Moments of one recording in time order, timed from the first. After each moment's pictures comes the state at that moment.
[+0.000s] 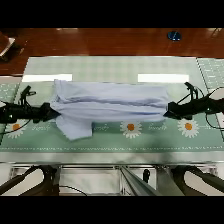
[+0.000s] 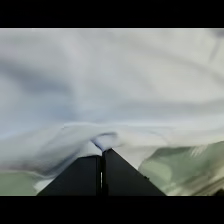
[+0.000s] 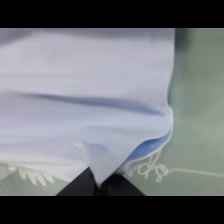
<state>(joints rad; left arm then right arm) 0.37 -1.18 0.70 0.76 -1.18 -1.15 -0.21 -1.20 0.82 -1.03 1.20 1.39</state>
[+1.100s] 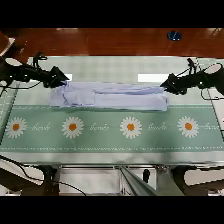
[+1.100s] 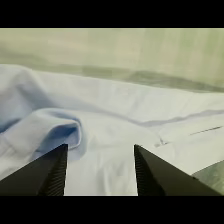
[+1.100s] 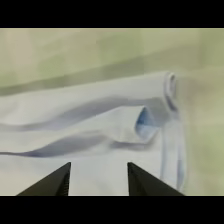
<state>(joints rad) 0.23 -1.79 1.48 0.78 -1.21 -1.30 -0.23 -1.63 1.26 -0.89 1.06 1.41</state>
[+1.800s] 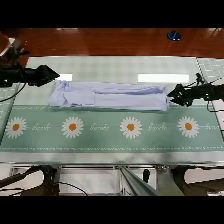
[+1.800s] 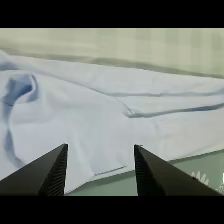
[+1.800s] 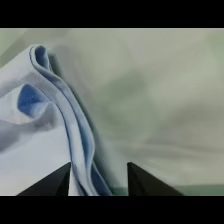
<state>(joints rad) 0.20 -1.31 1.14 0.76 -1.06 -1.15 -0.35 -1.63 1.09 -0.84 1.04 1.40</state>
